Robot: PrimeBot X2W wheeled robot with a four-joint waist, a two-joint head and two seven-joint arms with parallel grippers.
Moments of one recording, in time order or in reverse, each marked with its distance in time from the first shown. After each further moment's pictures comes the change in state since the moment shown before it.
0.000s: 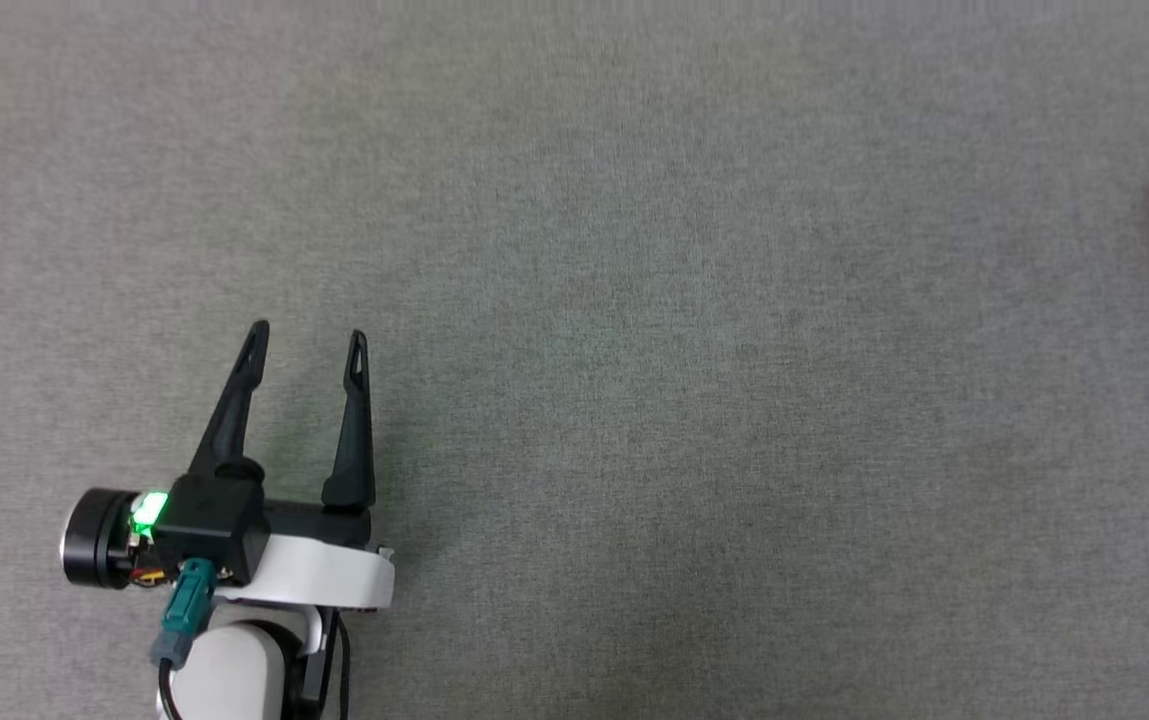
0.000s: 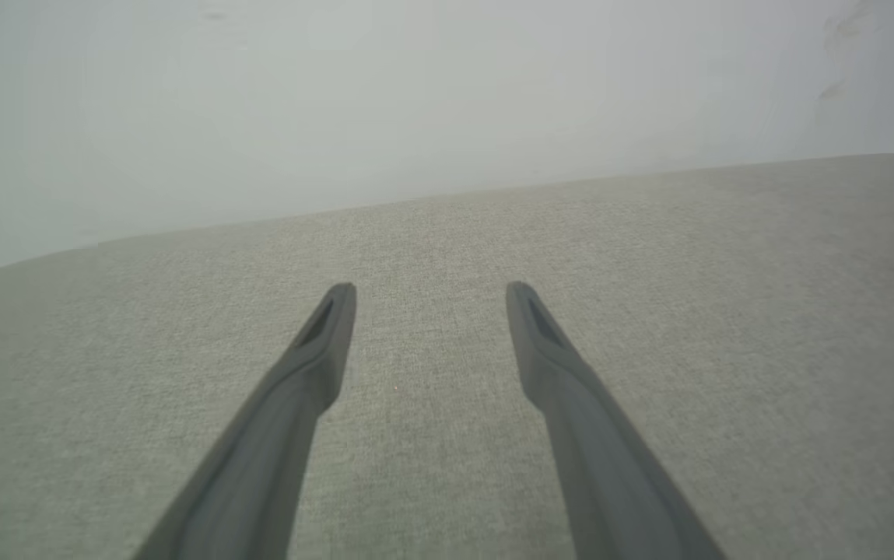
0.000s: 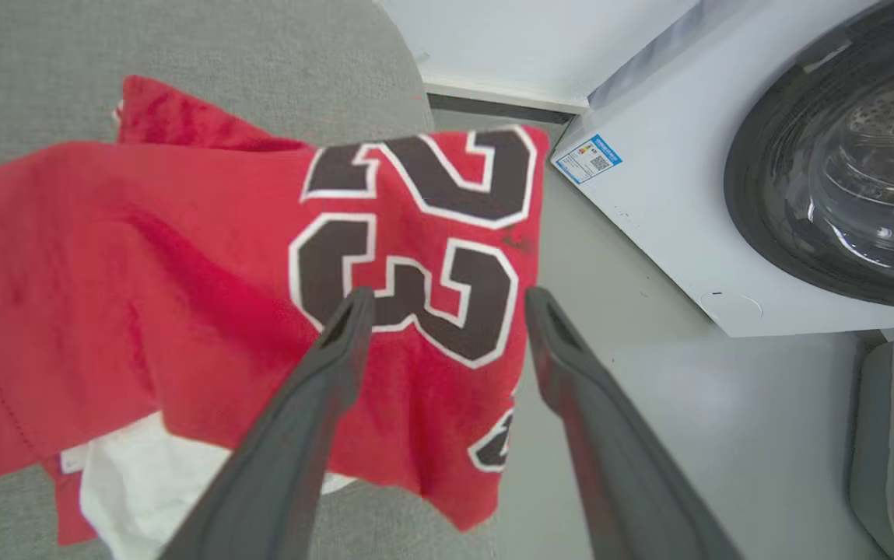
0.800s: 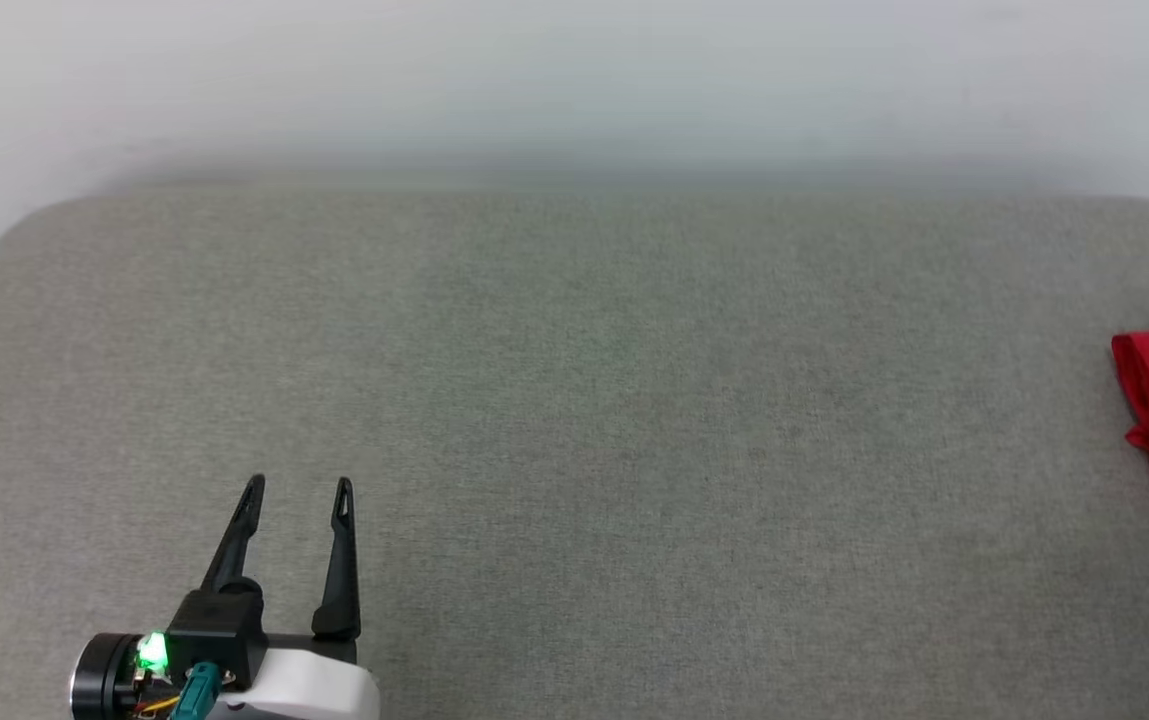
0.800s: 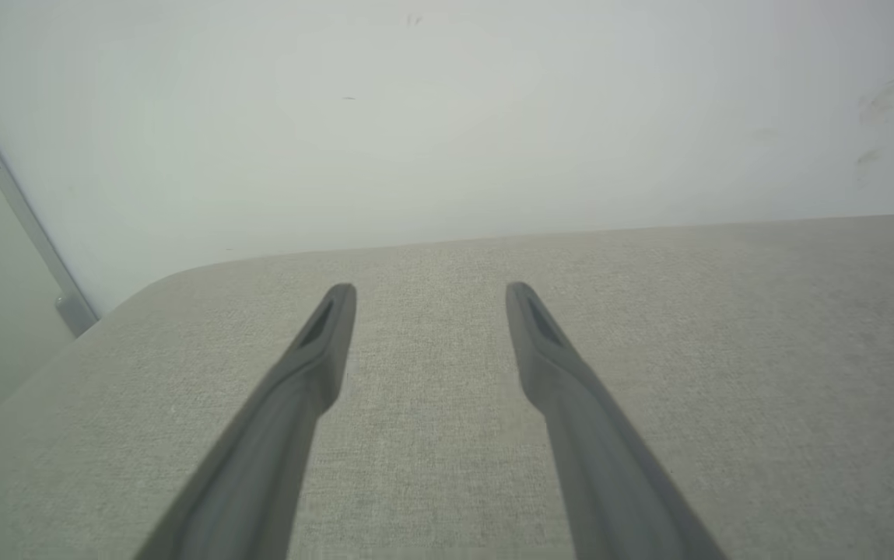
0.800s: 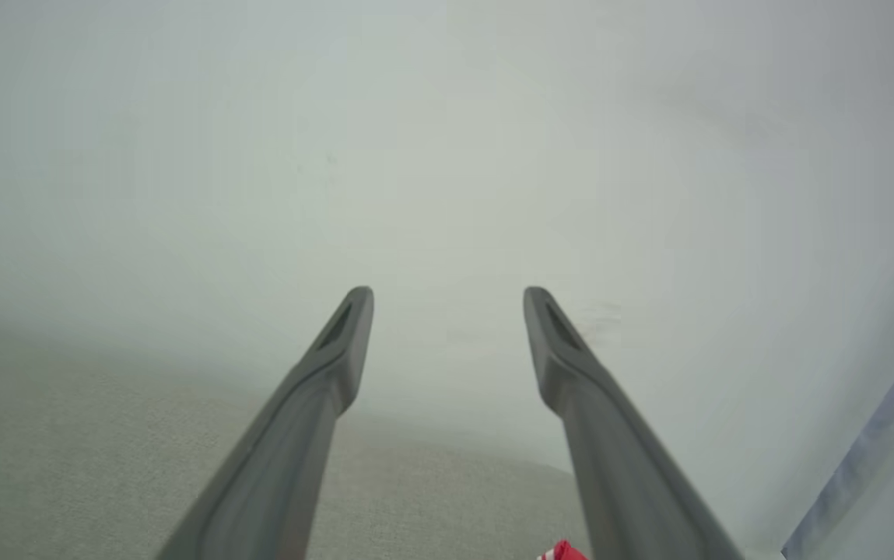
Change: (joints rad) left arm 0.190 -0.007 0.028 0.058 -0.015 0.022 0.000; right arm 0.305 0.457 -0.061 -0.485 -0.175 0.000 -0.580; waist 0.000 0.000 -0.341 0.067
